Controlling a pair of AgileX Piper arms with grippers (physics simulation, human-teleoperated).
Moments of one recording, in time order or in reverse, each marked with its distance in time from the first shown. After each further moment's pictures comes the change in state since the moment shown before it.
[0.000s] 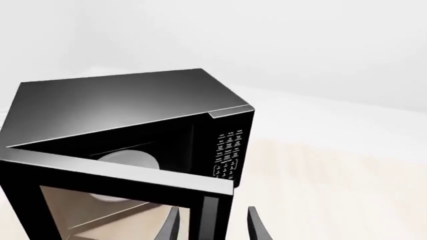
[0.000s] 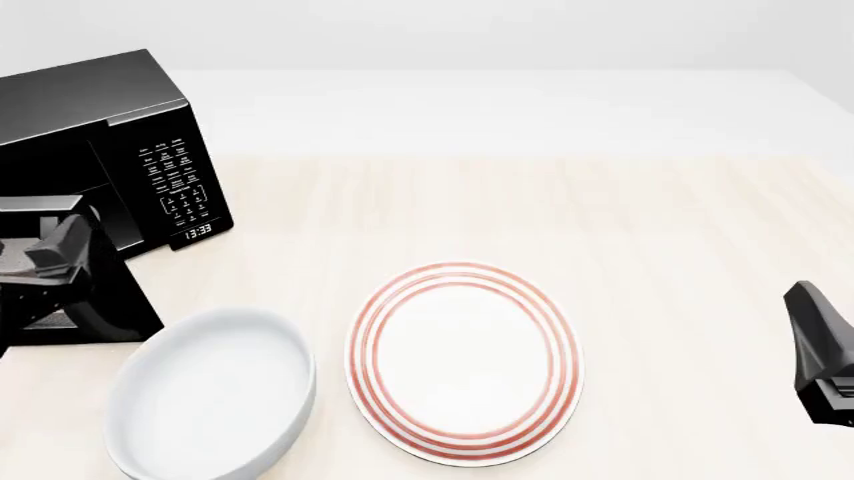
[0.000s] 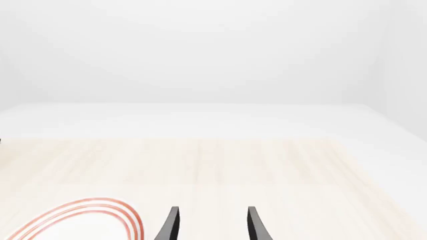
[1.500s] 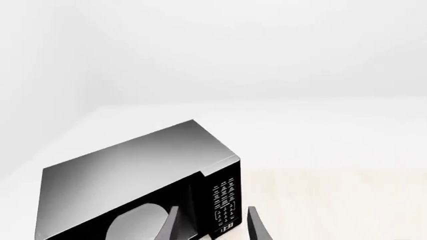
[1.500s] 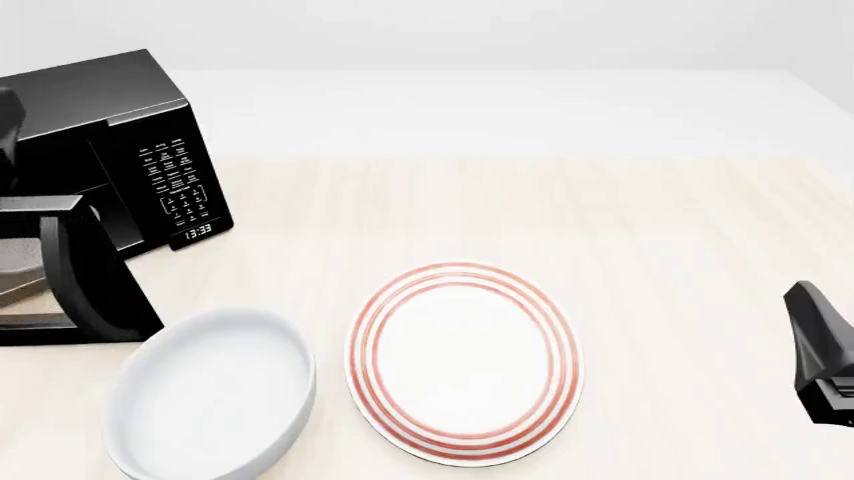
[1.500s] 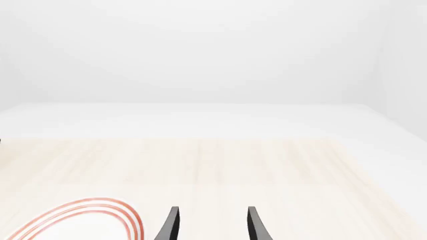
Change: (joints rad) left arm -0.056 -0.325 -0.400 0.672 0.167; right arm 0.000 0.000 0.000 0.000 0.000
